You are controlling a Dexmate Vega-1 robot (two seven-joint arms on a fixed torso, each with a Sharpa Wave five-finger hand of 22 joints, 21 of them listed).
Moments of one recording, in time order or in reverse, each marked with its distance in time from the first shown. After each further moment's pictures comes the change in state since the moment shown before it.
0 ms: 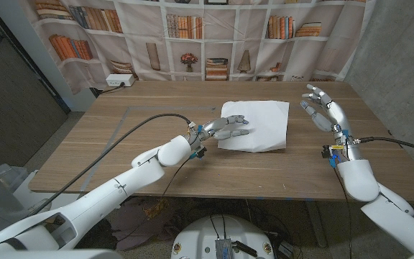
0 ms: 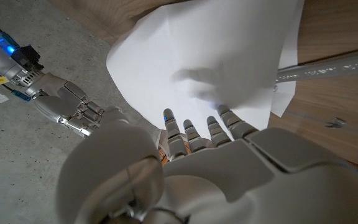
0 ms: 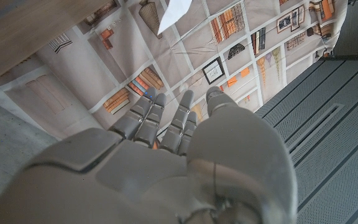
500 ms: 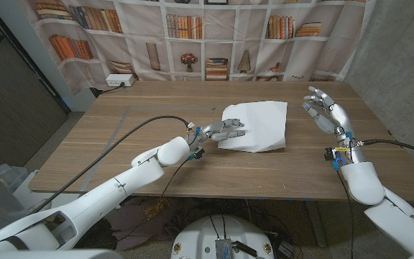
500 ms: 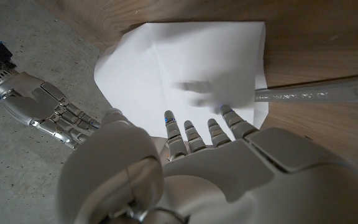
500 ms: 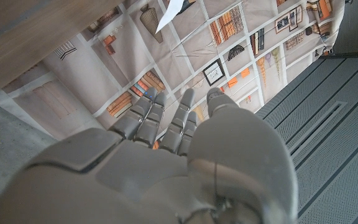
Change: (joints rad) left arm -0.008 0.004 0.011 0.016 -0.040 0.061 -0.015; left_hand -0.017 0.007 -0.008 0.008 0.000 -0.024 0.001 -0.015 0.000 -0.016 0.005 0.000 -0.005 -0.030 -0.005 -0.004 -0.005 -0.009 0.030 -0.010 0.000; right arm -0.035 0.022 0.041 -0.010 0.024 0.012 0.064; right_hand -0.023 0.002 0.007 0.007 0.000 0.026 0.005 0.021 0.000 0.111 -0.002 0.012 -0.036 0.059 0.000 0.018 -0.010 0.019 0.003 0.004 0.003
